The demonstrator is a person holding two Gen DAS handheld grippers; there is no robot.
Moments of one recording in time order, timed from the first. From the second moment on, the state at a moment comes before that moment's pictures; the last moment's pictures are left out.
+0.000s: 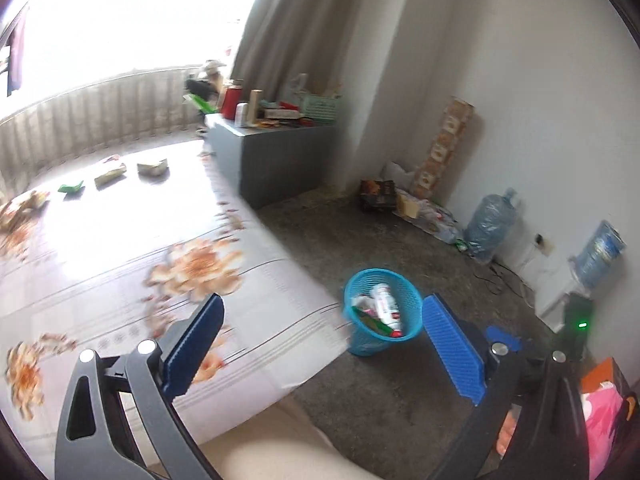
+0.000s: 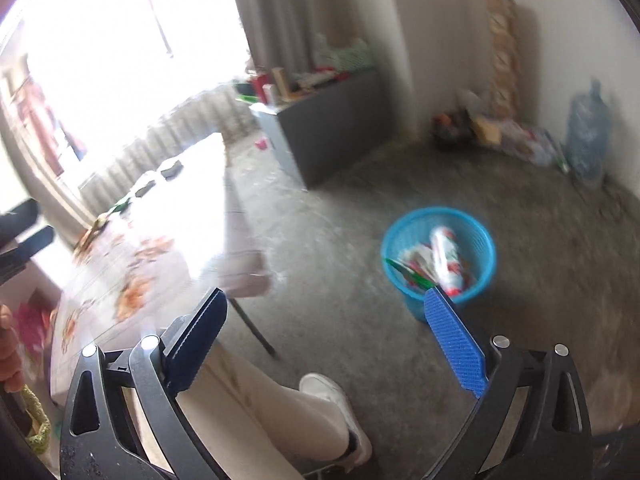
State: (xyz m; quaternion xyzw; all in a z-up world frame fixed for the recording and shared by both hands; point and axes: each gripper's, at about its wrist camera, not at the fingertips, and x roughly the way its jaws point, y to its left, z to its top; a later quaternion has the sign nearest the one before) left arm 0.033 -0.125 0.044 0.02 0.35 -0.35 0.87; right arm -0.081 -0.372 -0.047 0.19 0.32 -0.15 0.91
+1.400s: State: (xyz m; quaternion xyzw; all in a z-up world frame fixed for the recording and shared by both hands) left arm 0.017 -0.022 -0.018 0.05 0.44 -0.02 0.90; right arm -0.054 -0.255 -0.055 -0.01 0.41 -0.17 0.90
